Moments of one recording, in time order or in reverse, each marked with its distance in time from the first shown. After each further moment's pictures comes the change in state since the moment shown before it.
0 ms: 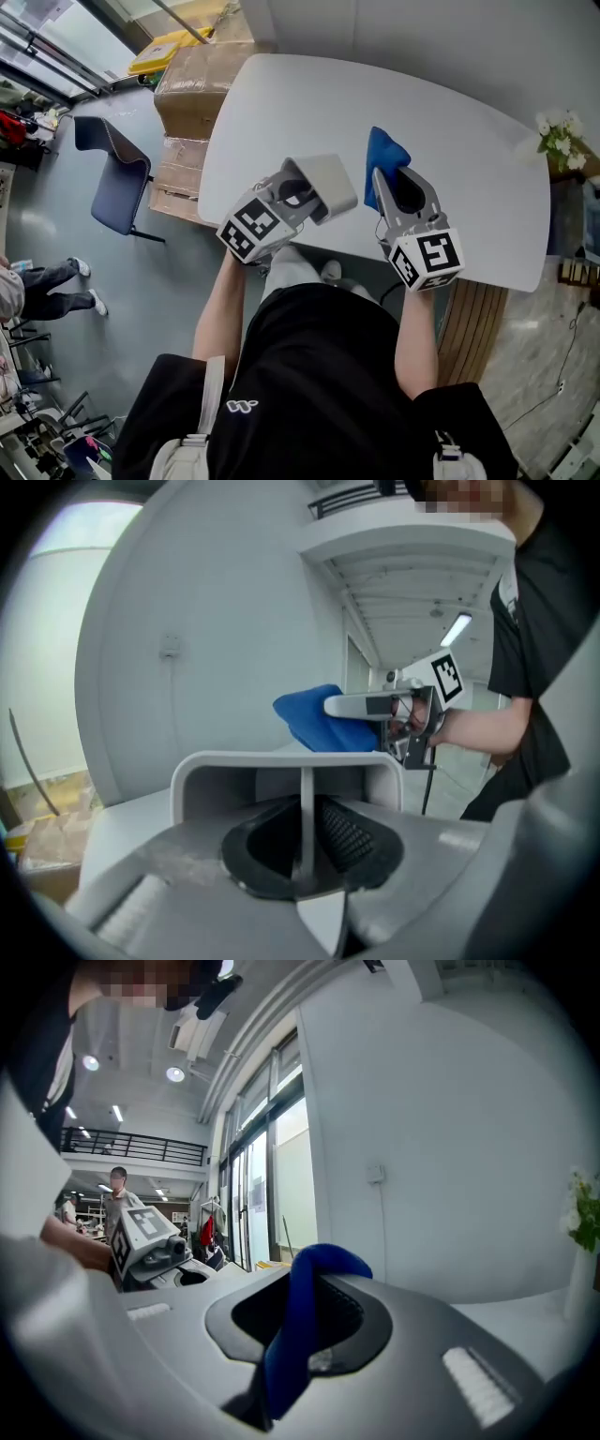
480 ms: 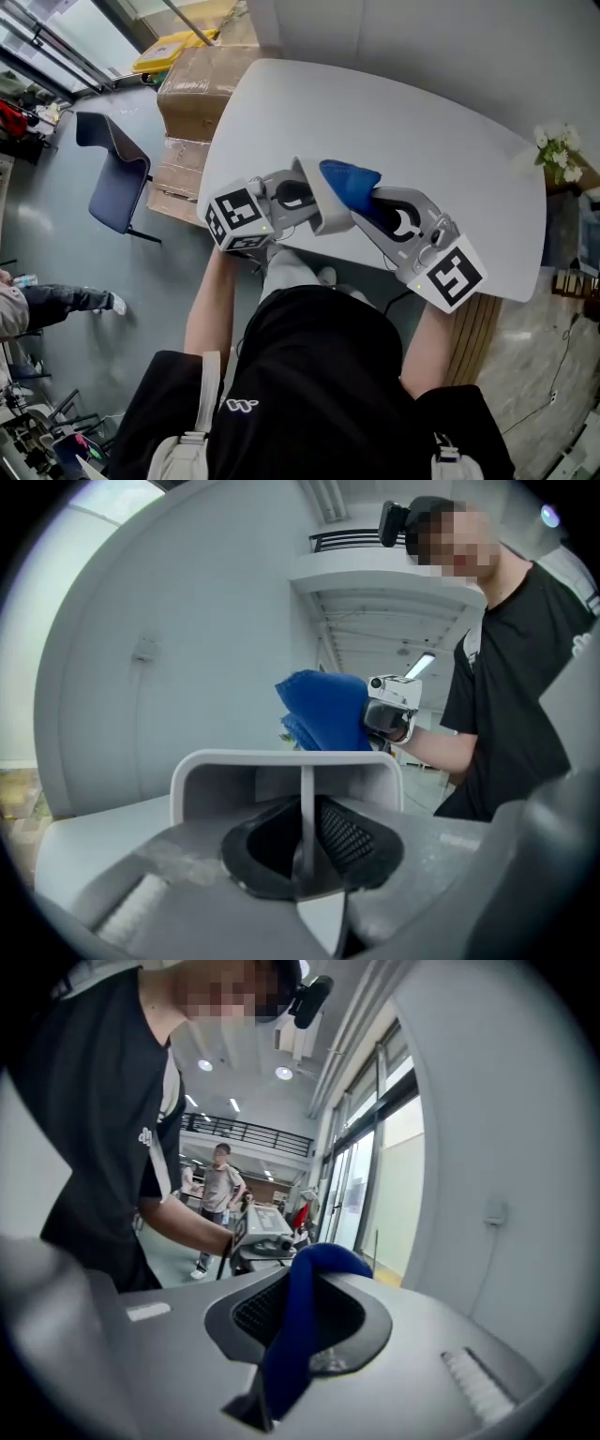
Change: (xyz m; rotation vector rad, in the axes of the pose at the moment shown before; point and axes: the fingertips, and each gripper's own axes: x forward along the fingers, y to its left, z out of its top) left arm -0.019 -0.019 0.038 -0.015 -0.158 -0.253; right arm -0.029 0.093 0.042 -0.387 0.045 0.586
